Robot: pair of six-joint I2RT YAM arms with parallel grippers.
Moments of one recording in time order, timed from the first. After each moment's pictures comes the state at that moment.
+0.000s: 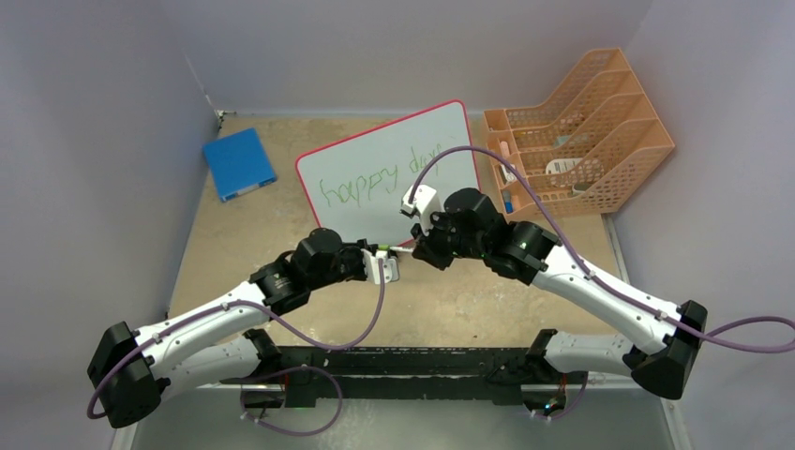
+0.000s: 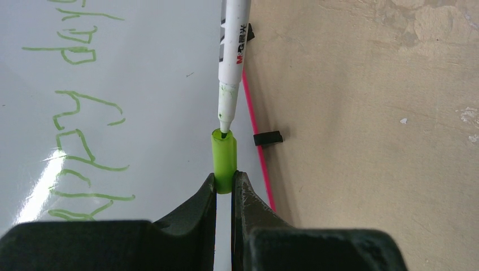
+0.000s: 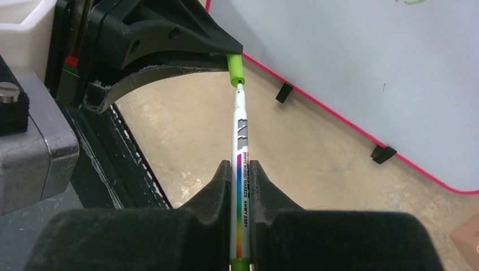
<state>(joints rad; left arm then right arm) -0.86 0.96 0.60 -0.08 0.10 0.74 0.92 1.16 1.13 -0.62 -0.13 -0.04</state>
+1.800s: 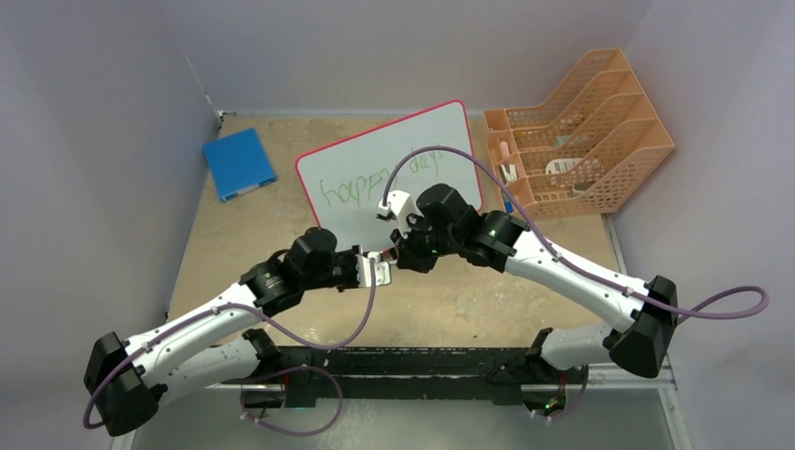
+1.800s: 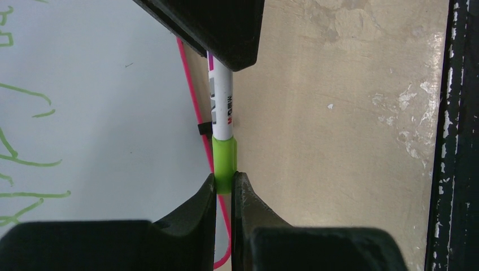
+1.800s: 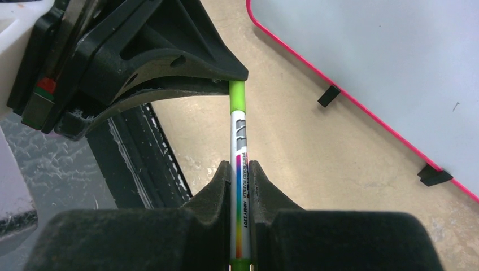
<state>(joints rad) -0.84 0.91 0.63 -0.26 0.26 0.64 0.94 1.32 1.21 -0.66 -0.23 -0.03</state>
